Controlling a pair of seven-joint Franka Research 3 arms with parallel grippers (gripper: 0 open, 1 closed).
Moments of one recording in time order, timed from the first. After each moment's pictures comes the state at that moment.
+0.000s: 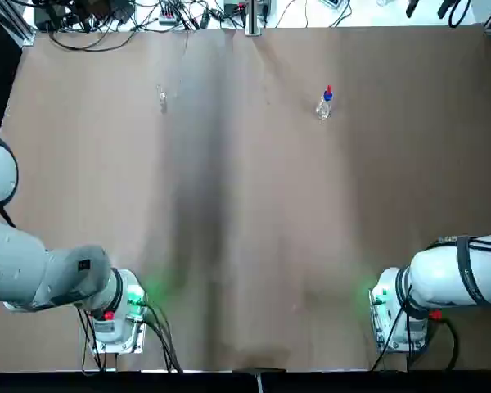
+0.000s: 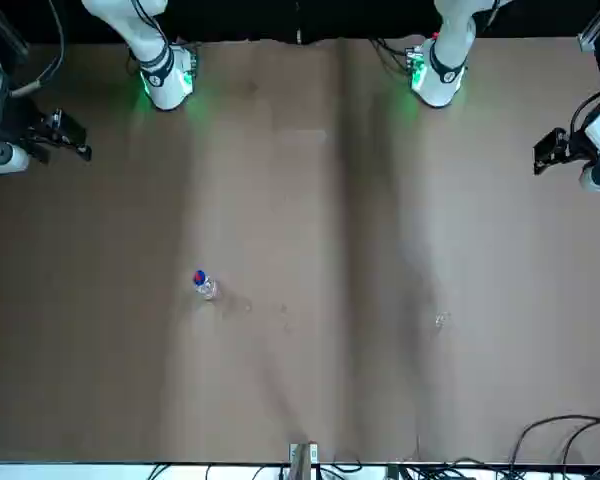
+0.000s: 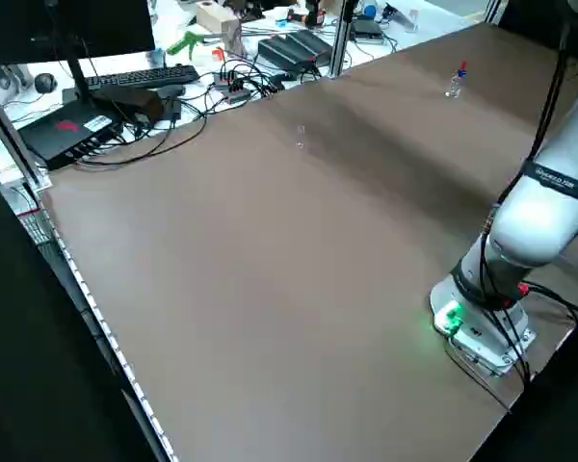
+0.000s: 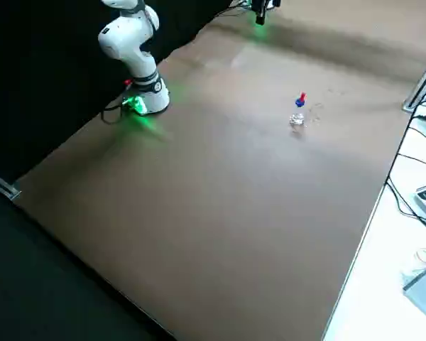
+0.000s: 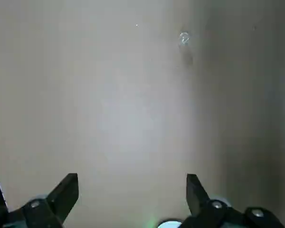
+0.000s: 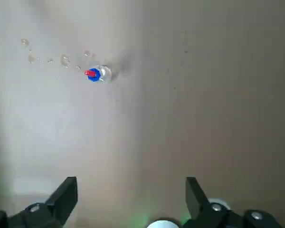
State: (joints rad) left arm 0.16 -0.01 -0.20 -1.59 0.08 1.51 0.10; right arm 0.00 -0.04 0.07 -1.54 0.07 1.44 0.06
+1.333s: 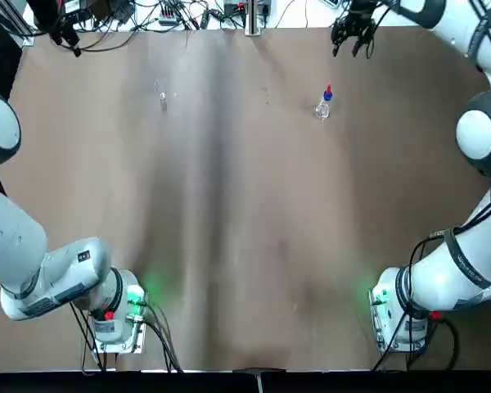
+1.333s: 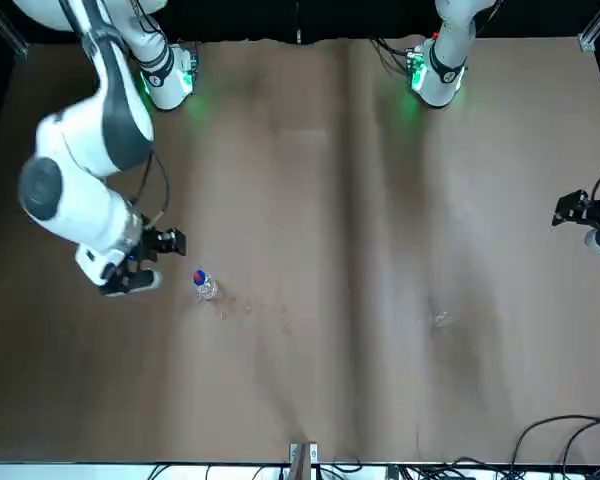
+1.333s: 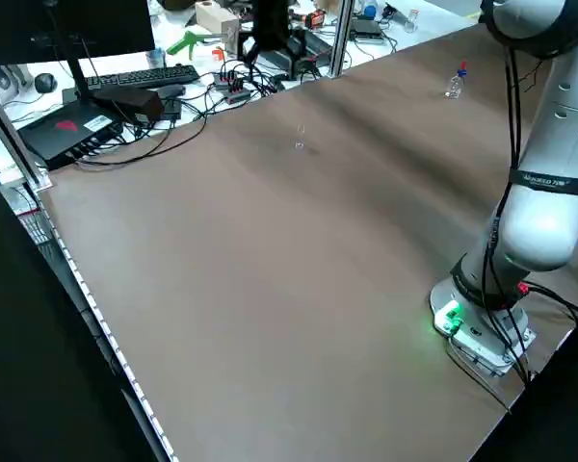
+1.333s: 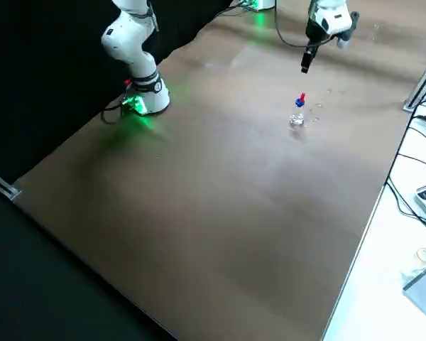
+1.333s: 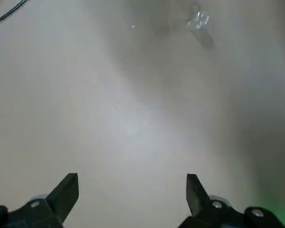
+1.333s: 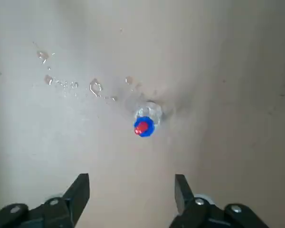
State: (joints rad) left arm 0.35 0.23 -0.19 -1.59 0.07 1.73 0.69; right arm 0.20 0.35 0.08 -1.57 0.12 1.85 0.12
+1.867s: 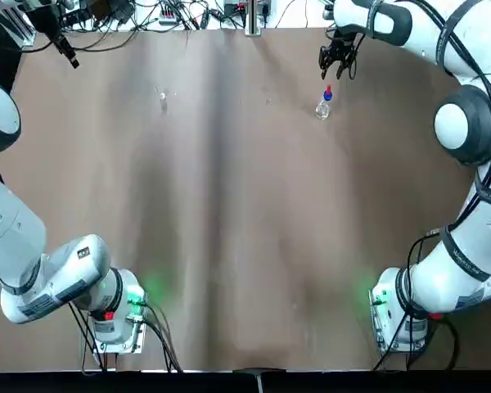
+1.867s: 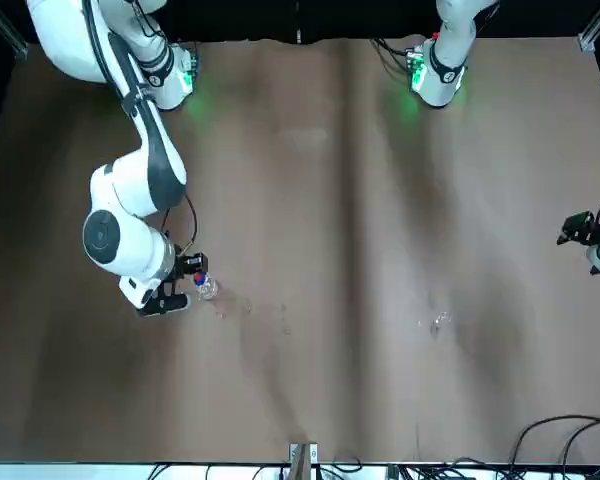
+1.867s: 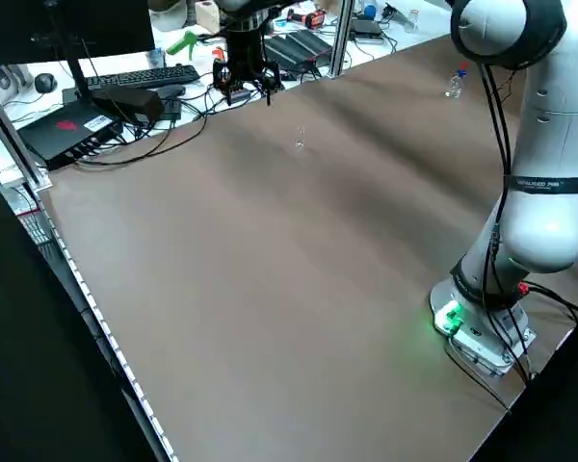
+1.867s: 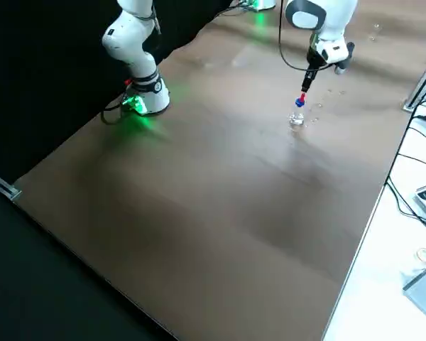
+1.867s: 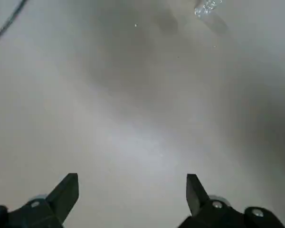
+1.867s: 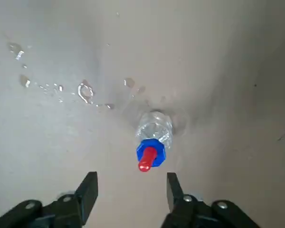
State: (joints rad) left arm 0.42 0.34 -0.19 -1.59 0.05 1.86 0.93; right arm 0.23 0.48 0.08 -1.59 0.11 1.97 0.13
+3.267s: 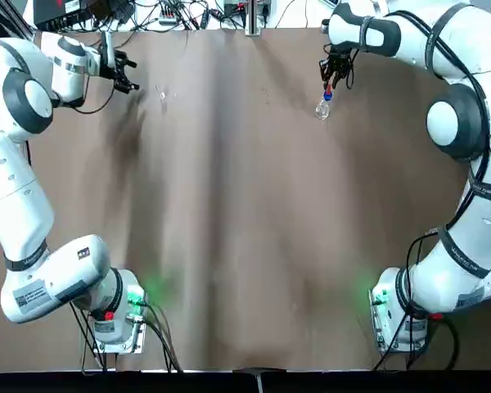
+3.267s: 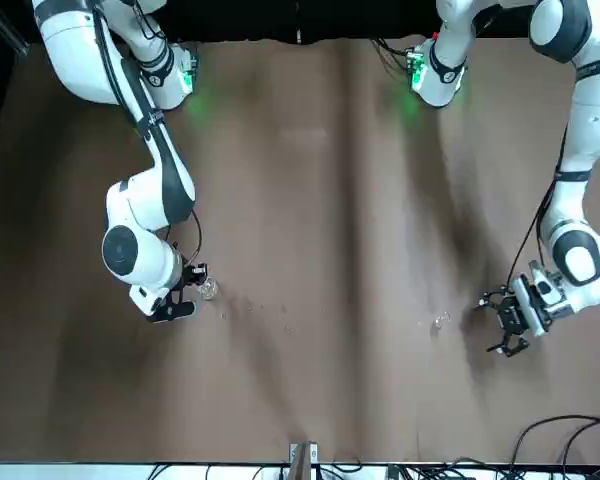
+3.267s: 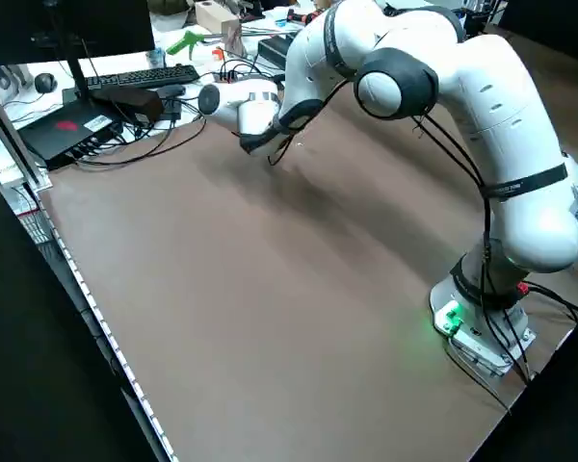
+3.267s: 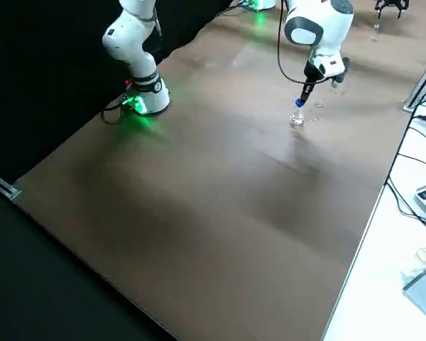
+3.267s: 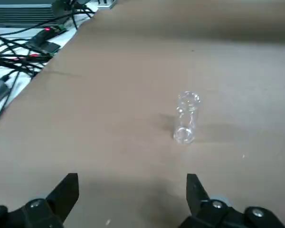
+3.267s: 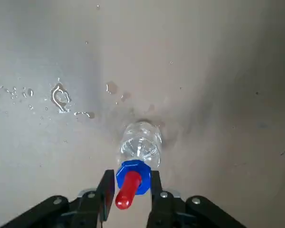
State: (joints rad) left arm 0.40 0.82 -0.22 -1.55 -0.90 2.20 2.23; right arm 0.23 0.55 0.07 -1.62 0.06 2.06 0.13
